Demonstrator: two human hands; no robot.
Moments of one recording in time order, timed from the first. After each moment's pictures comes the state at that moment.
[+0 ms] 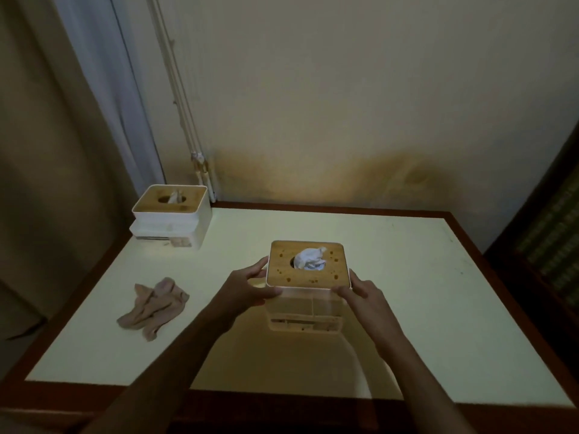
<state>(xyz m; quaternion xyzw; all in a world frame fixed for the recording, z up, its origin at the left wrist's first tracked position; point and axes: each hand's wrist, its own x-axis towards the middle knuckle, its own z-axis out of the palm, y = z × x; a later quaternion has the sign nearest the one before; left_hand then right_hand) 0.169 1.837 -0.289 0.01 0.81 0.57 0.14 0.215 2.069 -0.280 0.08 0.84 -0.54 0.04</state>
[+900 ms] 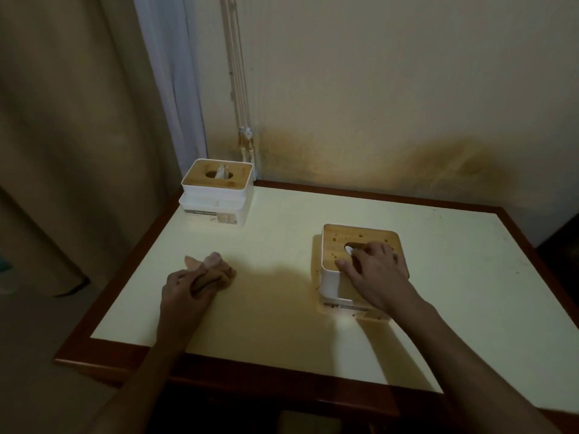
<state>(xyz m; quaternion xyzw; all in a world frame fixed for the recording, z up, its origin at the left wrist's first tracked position) 0.215 1.659 -0.374 -0.11 0.93 0.30 -0.15 0.177 1.995 -0.276 -0.05 0.99 -0.09 0.01</state>
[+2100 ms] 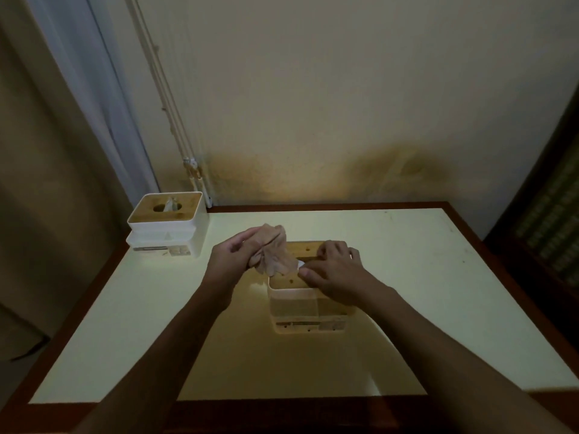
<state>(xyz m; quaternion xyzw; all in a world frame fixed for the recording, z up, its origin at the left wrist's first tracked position) 0.153 1.827 -0.249 -0.01 0.74 0.67 0.00 0.157 2.040 -0.270 -0.16 0.98 -0.11 0.03</state>
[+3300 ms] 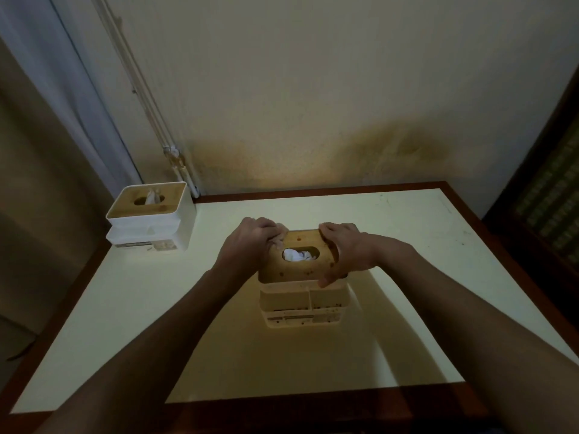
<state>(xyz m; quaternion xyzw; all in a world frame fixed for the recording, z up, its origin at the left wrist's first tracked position) 0.097 1.851 -0.281 0.31 0.93 0.12 -0.17 0.114 2.084 -0.255 -0.14 0.96 -0.15 0.19</state>
